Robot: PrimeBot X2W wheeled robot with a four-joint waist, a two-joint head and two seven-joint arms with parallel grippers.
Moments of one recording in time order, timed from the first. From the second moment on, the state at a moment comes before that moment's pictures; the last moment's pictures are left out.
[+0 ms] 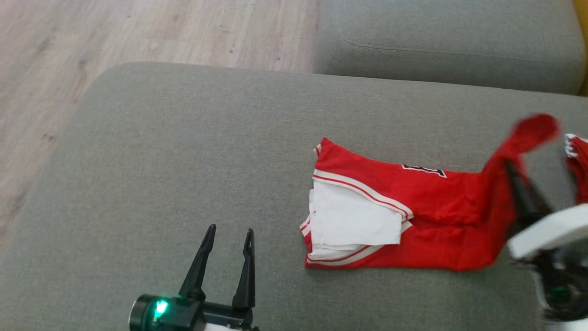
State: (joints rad) left arm 0.09 0.08 -0.42 0.04 -0.18 0.14 -0.25; right arm -0.04 -0.11 -0.15 -0.06 0.68 0.13 0.42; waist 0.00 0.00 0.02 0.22
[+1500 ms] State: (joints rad) left arm 0.16 0.06 -0.26 0.06 -0.16 0.12 -0.25; right arm -0.03 -0.25 0.17 0.28 0.53 0.13 -0.24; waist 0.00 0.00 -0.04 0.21
